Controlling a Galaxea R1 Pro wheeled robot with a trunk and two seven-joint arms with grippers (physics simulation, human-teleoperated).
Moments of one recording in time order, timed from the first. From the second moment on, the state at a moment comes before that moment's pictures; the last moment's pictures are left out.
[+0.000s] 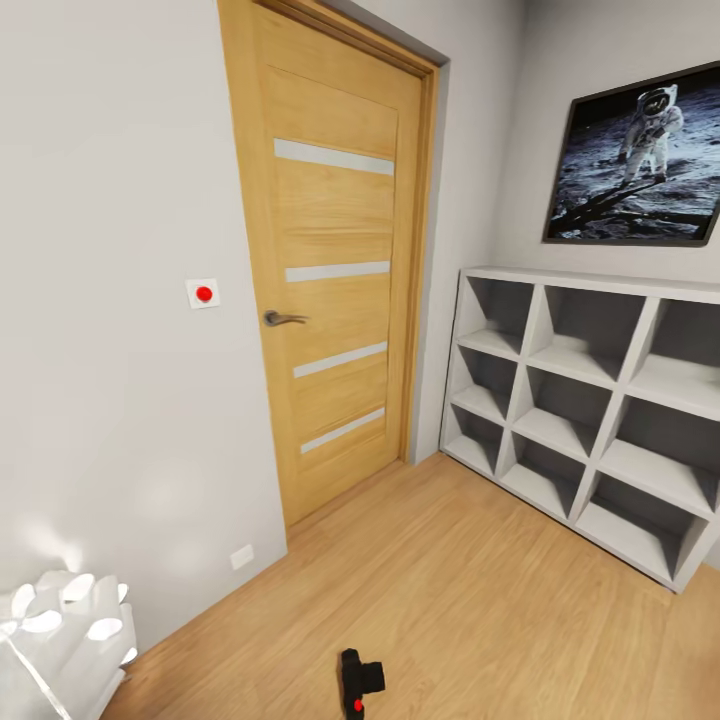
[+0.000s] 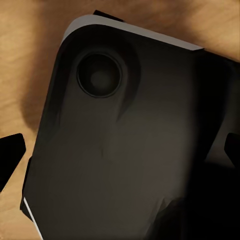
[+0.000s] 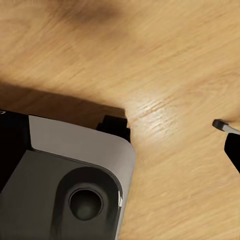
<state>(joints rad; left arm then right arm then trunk) 0.00 -0.02 0.04 -0.04 0.29 -0.06 -0.01 -0.26 -0.10 -0.02 0.03 0.20 -0.03 0.16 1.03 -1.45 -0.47</state>
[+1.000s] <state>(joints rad) 0.00 -0.02 0.04 -0.04 0.28 -0.06 -0.01 -0.26 -0.10 -0.02 0.03 0.20 -0.03 0.16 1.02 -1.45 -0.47</state>
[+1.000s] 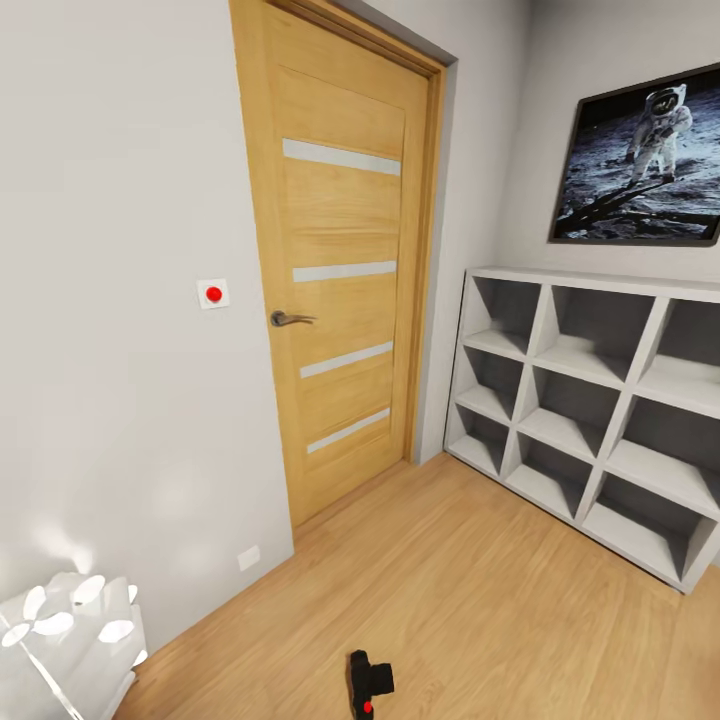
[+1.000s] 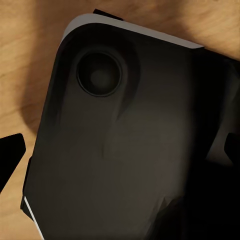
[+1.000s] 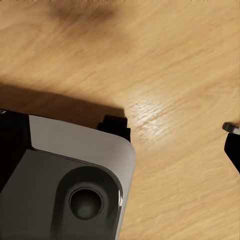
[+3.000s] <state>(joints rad) 0.00 -0.02 0.04 -0.04 0.29 -0.06 -0.01 -0.26 -0.10 -0.02 0.03 0.20 -0.03 0.14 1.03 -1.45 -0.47</state>
